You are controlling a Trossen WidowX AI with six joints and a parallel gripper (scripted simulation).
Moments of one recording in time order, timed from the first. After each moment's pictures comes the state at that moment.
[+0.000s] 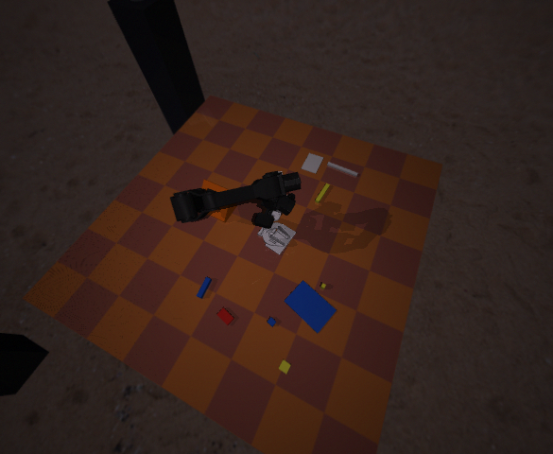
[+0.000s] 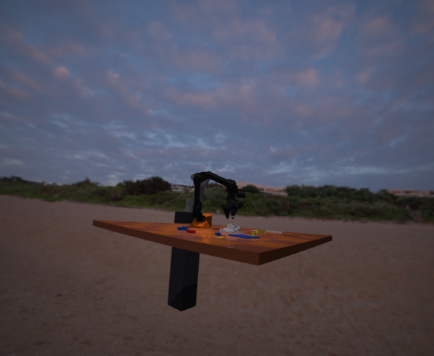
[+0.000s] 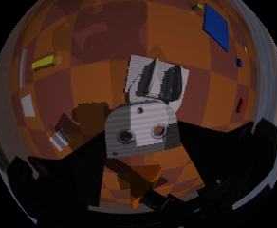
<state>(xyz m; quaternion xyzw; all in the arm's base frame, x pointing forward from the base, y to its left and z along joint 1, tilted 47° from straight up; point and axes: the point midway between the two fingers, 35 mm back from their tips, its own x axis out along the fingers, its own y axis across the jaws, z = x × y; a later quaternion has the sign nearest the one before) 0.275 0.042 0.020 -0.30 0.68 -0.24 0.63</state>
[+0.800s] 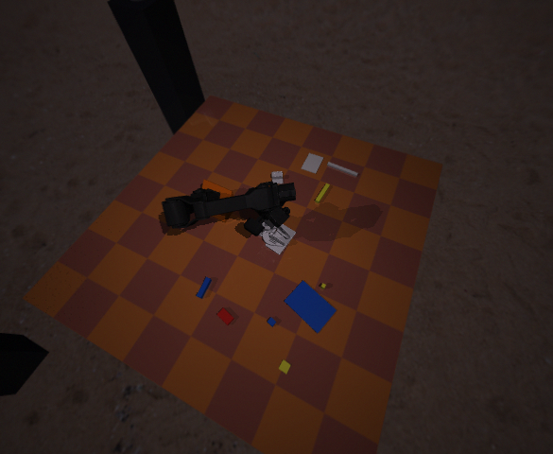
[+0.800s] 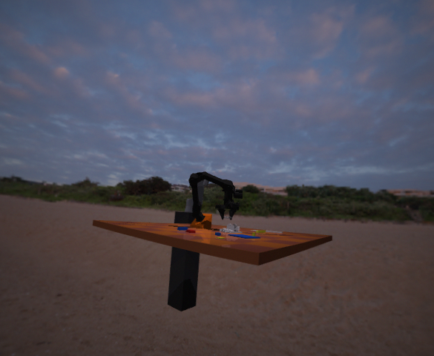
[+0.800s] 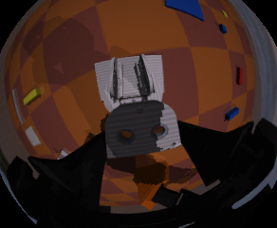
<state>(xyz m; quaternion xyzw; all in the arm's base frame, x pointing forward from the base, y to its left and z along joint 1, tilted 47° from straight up) 0.270 0.012 0.041 -0.21 0.63 -0.34 0.66</state>
